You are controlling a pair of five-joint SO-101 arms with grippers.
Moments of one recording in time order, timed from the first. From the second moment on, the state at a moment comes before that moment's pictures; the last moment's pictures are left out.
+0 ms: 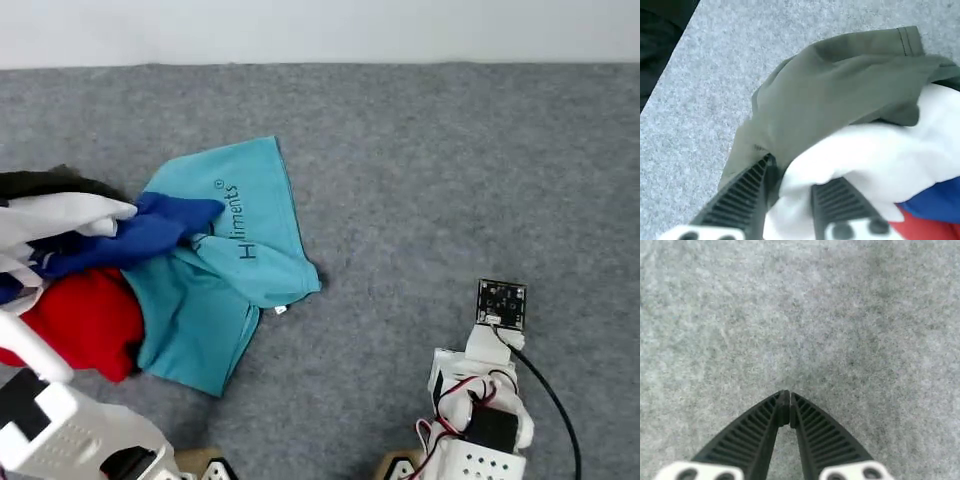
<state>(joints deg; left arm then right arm) -52.4 7.7 -25.4 88.0 -14.9 12.2 -103.6 95.6 74.7 3.6</state>
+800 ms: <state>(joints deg) -25.1 -12.5 -16.5 99.0 -15.0 12.2 -103.6 95.6 74.7 3.6</state>
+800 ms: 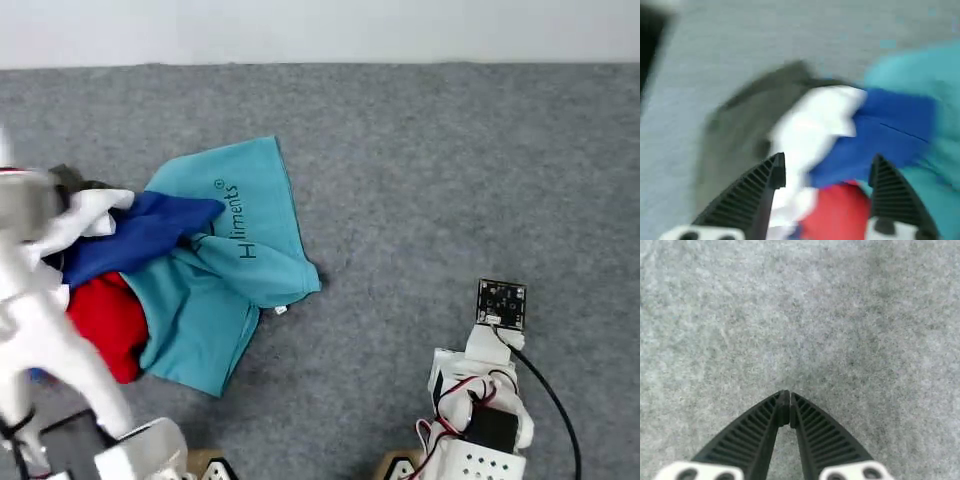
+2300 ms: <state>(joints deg) -28.9 -13.8 14.6 89.8 -15.4 12.2 -103.6 95.6 74.7 3.6</state>
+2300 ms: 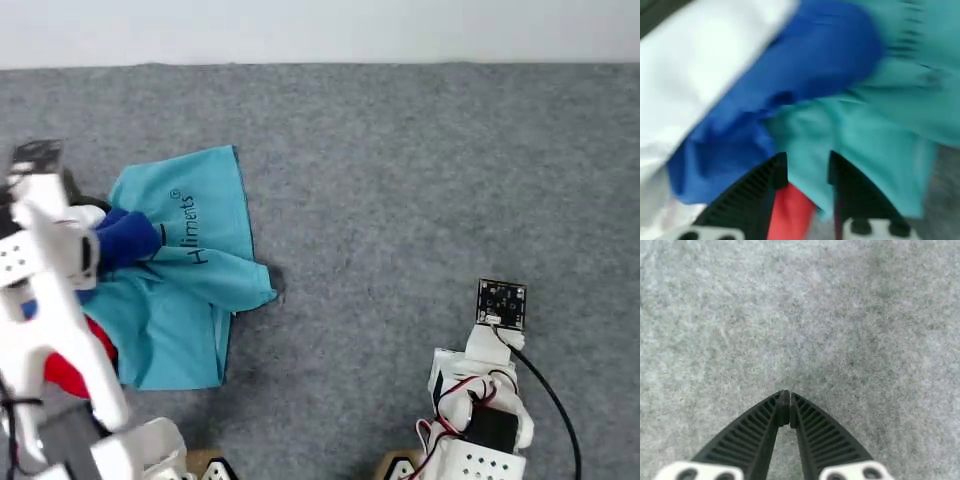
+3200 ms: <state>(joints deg) 2.2 -7.5 40.0 87.2 -17.6 12.2 -103.6 95.6 74.7 3.6</state>
